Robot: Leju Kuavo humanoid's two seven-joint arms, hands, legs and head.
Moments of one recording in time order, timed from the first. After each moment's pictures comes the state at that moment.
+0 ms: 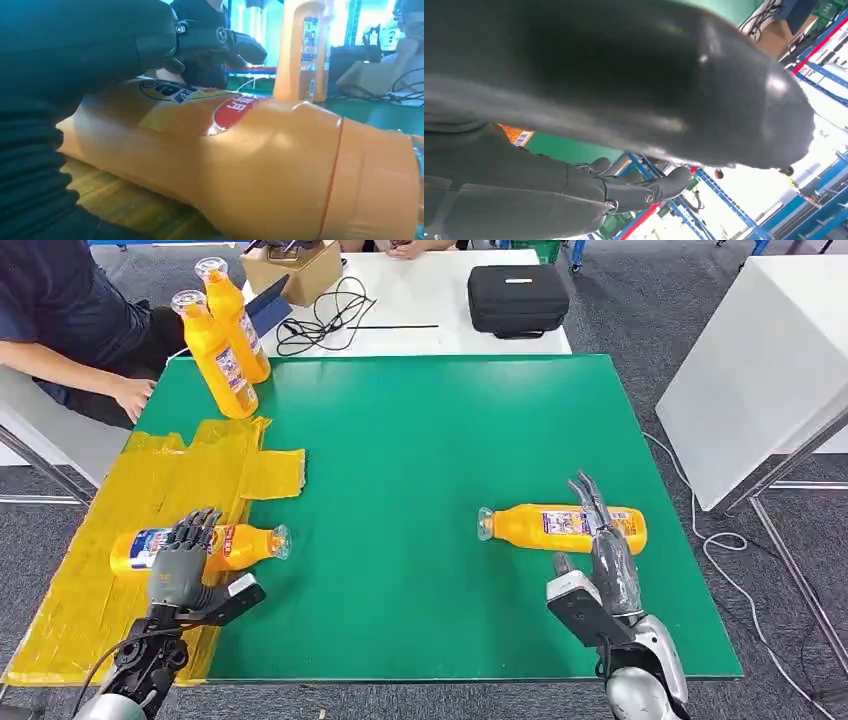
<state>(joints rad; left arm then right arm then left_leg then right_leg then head) -0.34 0.12 0.19 -0.56 -1.21 0.69 -0.58 -0.02 -0.17 0.32 -1.69 0.50 -0.28 -0.14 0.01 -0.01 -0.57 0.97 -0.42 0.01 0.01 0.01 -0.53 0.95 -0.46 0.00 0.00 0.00</state>
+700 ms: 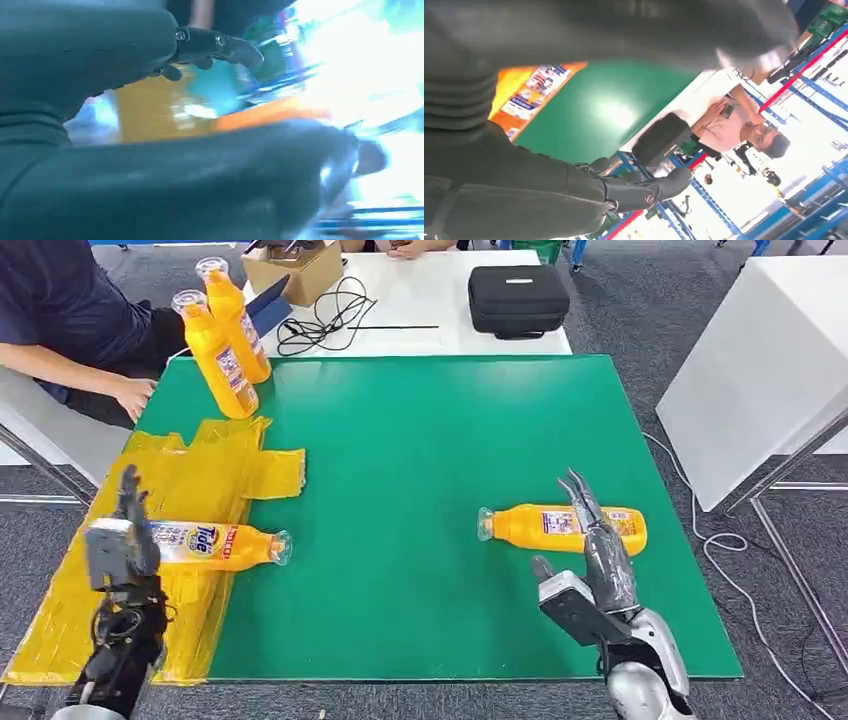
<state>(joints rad) -0.21 0.17 0.11 -1.19 0.06 0.14 -0.61 -0.04 -0.16 0.32 -1.69 0.55 -0.21 -0.15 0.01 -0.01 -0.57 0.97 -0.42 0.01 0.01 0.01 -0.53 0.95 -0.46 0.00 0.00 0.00</state>
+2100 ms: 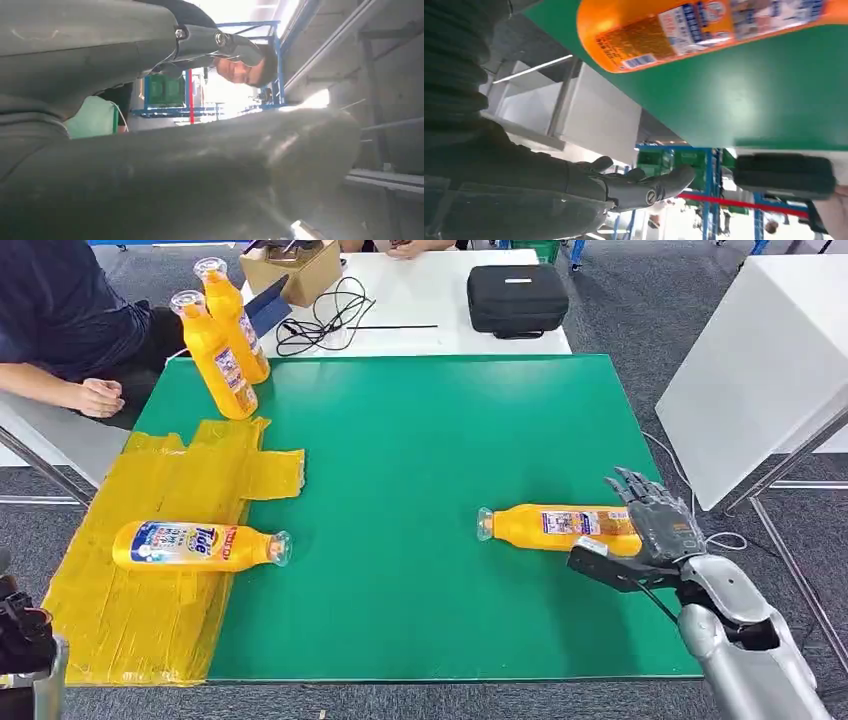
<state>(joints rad) -0.05 0.18 0.40 -1.67 0.29 -0.02 -0.61 -0.29 -0.41 0.28 -1.38 0.97 0.06 -0.02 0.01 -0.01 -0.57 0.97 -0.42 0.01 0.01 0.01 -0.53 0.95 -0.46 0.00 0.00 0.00</state>
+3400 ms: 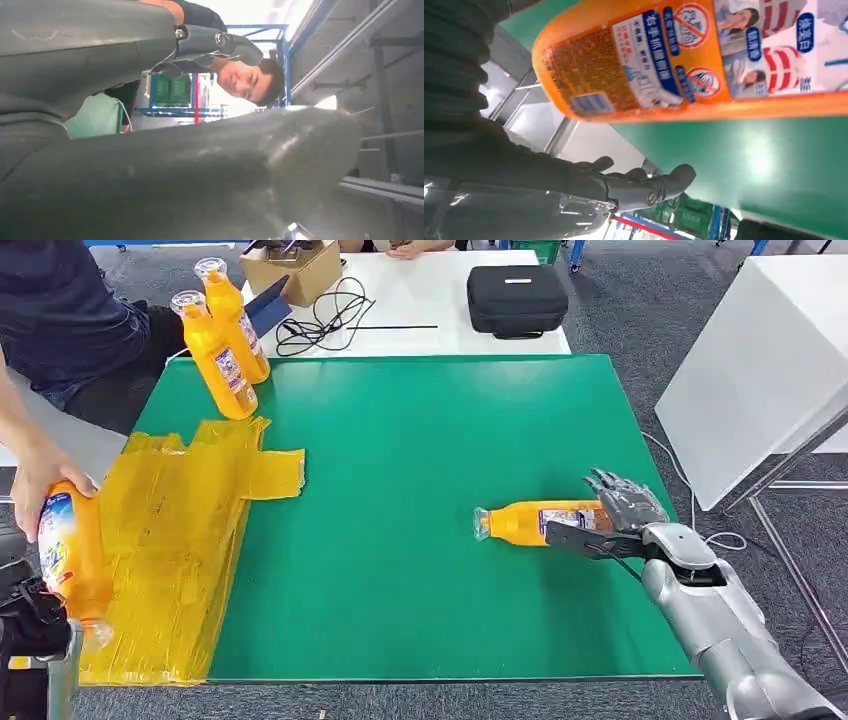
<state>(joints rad) -0.12 0.18 0.38 -1.58 0.30 -0.01 -0.63 -0.62 -0.29 0.47 -0.81 1.03 0.04 -0.03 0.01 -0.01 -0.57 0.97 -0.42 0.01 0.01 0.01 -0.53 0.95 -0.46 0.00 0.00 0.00</state>
